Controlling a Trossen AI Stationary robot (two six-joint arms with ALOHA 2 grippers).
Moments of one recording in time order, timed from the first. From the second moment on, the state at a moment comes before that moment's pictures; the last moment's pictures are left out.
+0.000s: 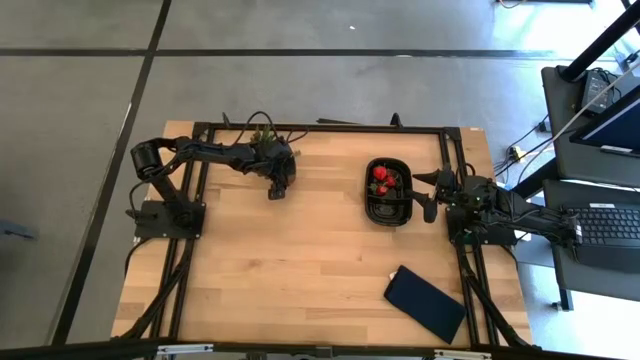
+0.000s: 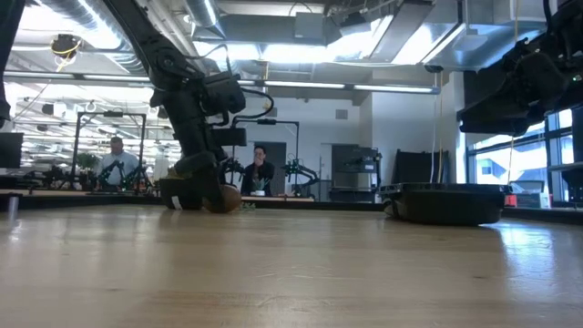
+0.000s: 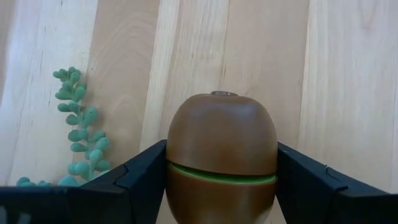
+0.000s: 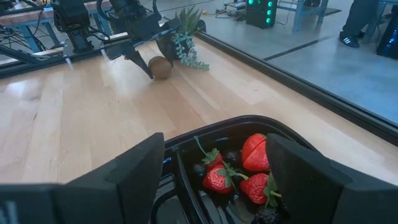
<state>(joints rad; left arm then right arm) 0.49 1.67 0.82 -0.22 0.02 0.39 -0.21 0.02 0.16 -0.42 0.23 0.18</state>
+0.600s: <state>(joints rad) 0.32 1.67 1.02 -0.24 0.02 0.26 -0.21 0.02 0.16 -0.42 0.23 0.17</state>
